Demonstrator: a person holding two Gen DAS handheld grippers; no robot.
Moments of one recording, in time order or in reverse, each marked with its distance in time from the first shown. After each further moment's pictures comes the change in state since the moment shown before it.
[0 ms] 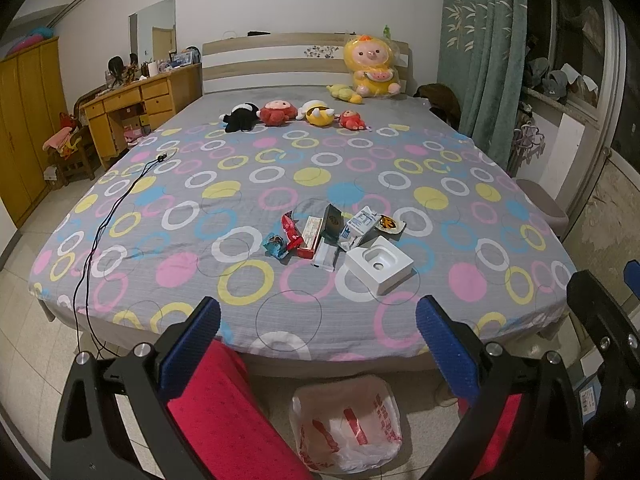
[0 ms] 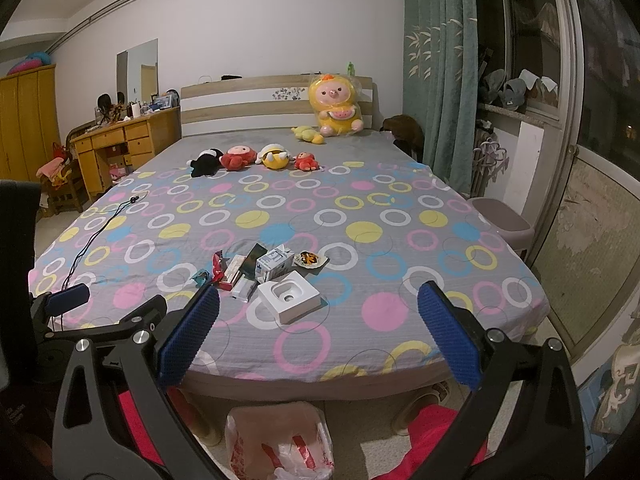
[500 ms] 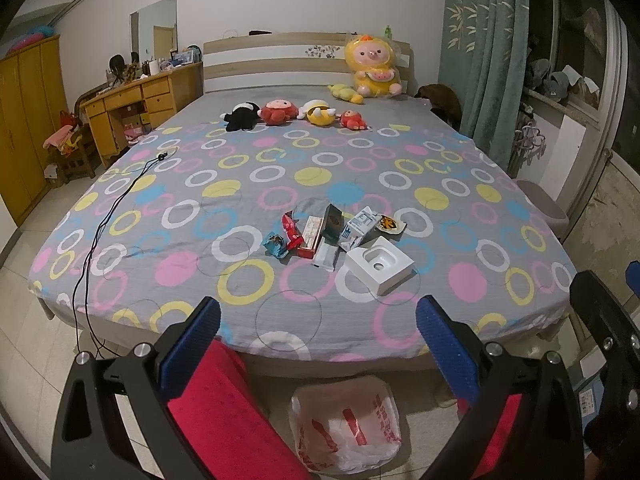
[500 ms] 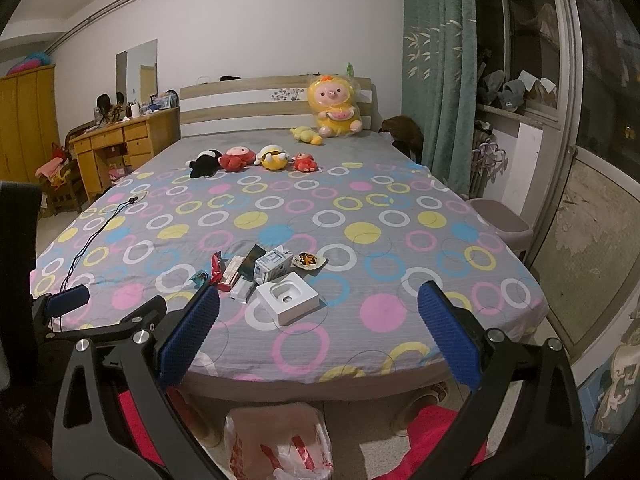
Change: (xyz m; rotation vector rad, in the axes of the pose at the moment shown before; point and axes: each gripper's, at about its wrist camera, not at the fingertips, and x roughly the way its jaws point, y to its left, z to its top) left arm 0.000 0.000 0.000 -0.001 0.000 0.001; right arm -0.007 -0.005 -0.001 0.000 -0.001 0.000
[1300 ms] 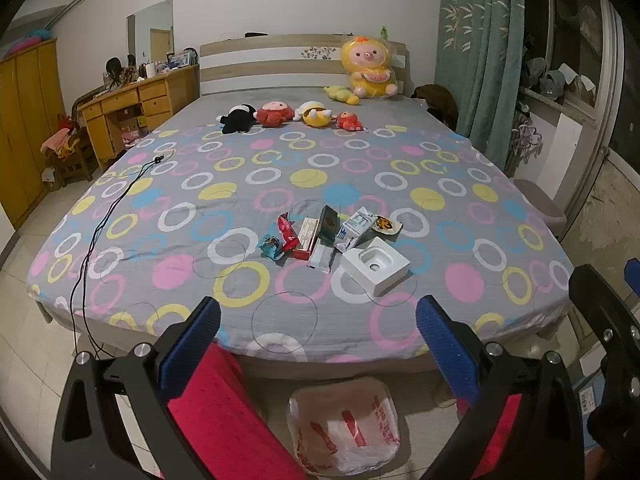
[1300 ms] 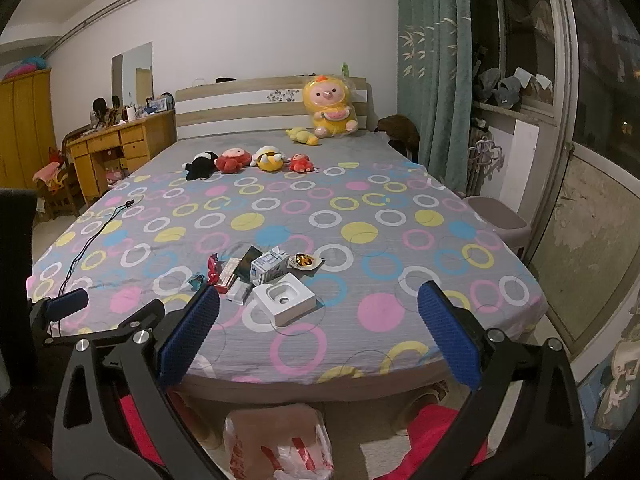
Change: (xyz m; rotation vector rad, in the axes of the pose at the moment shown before) left arm 0.000 -0.004 0.000 0.007 -0.008 -0.008; right arm 0.003 -0.006 0.000 0.001 -0.002 0.001
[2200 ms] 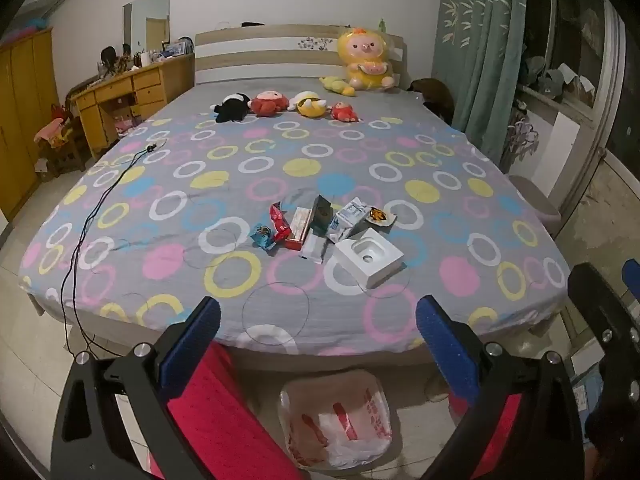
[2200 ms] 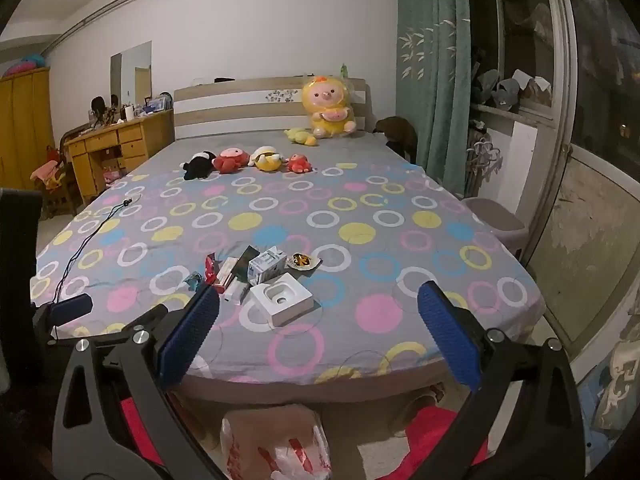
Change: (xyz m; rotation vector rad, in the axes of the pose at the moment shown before) left arm 0.008 -0.001 -0.003 -0.017 0.040 -0.026; right arm 0.000 0.000 0.000 -0.012 -0.007 -0.011
